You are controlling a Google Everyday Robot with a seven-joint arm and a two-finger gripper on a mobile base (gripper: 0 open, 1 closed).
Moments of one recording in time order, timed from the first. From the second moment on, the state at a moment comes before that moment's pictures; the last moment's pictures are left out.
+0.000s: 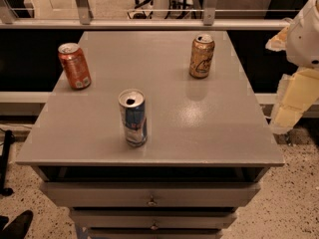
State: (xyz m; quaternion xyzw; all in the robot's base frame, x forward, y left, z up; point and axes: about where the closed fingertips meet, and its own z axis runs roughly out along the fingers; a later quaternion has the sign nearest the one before) arm 0.438 -0.217 0.976 -0.60 0.78 -0.03 0.16
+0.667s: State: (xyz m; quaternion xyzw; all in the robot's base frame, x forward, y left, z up) arm 0.470 -0.224 0.962 -0.58 0.79 -0.03 0.19
